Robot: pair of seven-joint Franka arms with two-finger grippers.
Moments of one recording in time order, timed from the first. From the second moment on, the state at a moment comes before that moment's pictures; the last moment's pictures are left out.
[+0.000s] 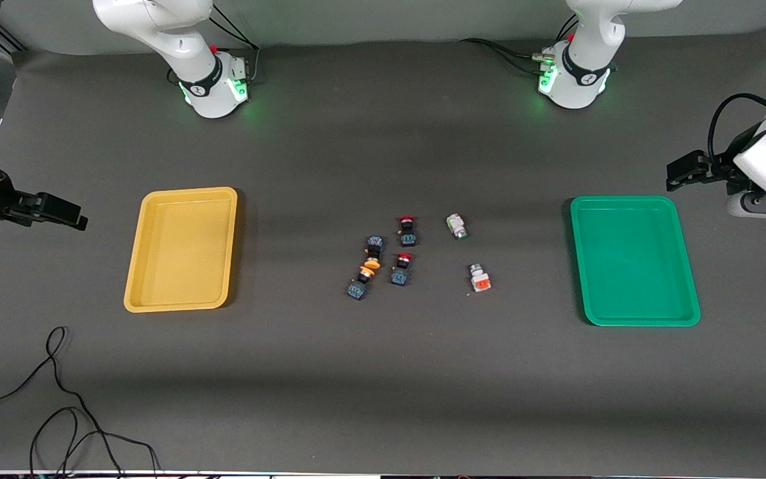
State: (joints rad) left arm -0.02 0.00 -0.02 -1.65 0.00 1.54 0.04; right arm 0.12 0.17 -0.13 -1.39 0.04 1.49 0.12
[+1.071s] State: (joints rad) left arm -0.02 0.00 -0.02 -1.65 0.00 1.54 0.04; right arm 0.13 0.17 -0.13 -1.39 0.04 1.49 0.12
